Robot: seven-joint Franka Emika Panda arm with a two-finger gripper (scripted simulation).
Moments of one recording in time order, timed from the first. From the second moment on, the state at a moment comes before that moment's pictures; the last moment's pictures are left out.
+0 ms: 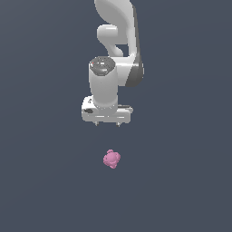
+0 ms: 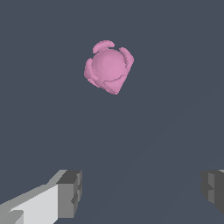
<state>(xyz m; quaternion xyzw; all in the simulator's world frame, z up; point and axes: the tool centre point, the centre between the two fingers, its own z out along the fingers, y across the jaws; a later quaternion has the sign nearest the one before) -0.005 -0.039 0.161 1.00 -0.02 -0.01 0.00</state>
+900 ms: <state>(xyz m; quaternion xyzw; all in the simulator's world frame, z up) 0.011 -0.012 0.175 1.00 -0.01 0.01 -0.01</state>
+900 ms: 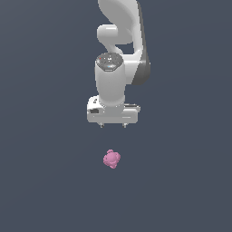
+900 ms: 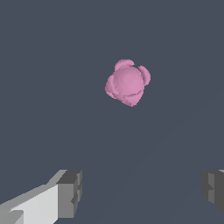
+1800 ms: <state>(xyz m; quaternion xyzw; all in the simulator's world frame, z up) 0.077 -0.018 0.128 0.99 -0.15 0.00 -0.01</state>
